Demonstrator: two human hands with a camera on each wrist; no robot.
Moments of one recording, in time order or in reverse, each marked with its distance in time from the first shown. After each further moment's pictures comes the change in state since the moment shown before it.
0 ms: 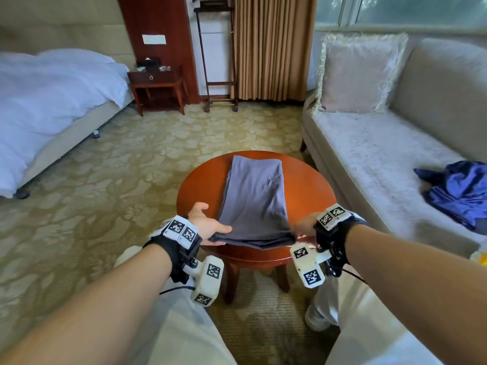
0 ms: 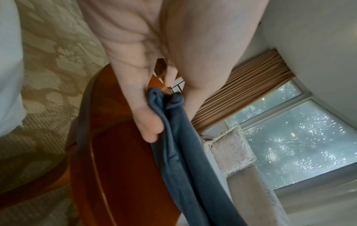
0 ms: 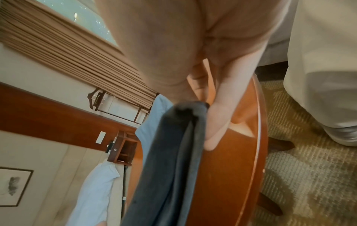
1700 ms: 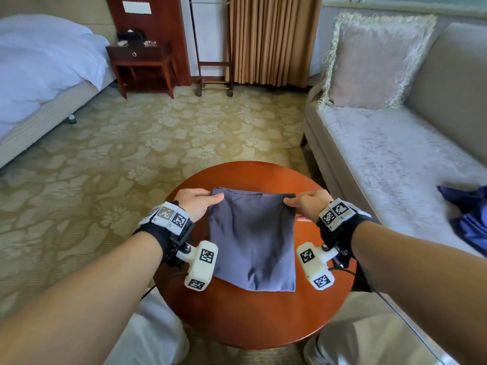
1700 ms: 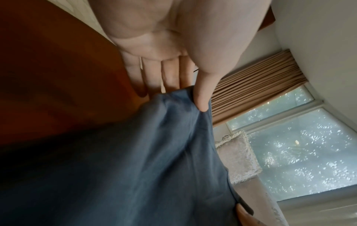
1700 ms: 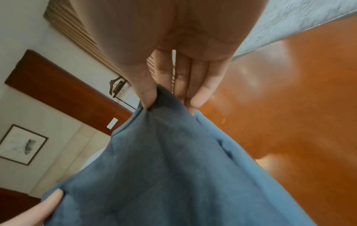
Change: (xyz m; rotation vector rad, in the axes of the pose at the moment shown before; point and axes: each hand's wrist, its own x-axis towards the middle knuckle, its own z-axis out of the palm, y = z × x) left_hand 0.145 0.097 0.003 0.093 0.102 0.234; right_hand 0.155 -0.057 -0.082 0.559 0.293 -0.080
